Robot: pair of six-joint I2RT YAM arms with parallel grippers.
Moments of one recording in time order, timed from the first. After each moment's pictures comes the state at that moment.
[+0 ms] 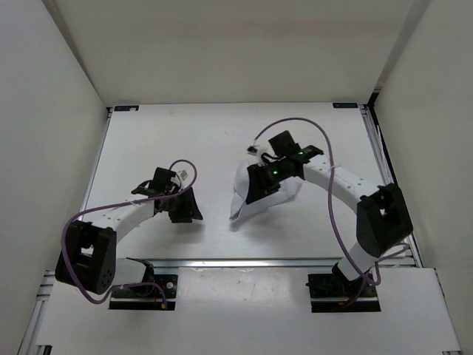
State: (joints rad) left arm -0.29 1.31 0.63 -0.42 0.36 -0.47; right arm 0.64 1.65 1.26 -0.64 -0.73 0.12
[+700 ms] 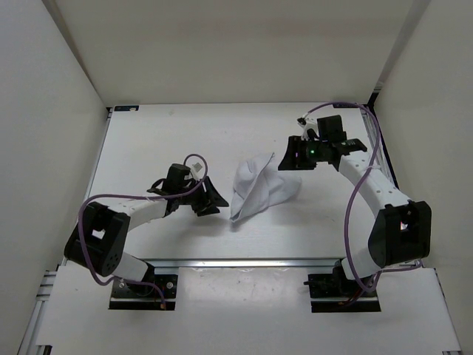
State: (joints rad) left arm -0.41 1.44 0.61 0.01 0.55 -0.86; right arm 0.25 1.49 1.20 -0.59 -0.52 0.19
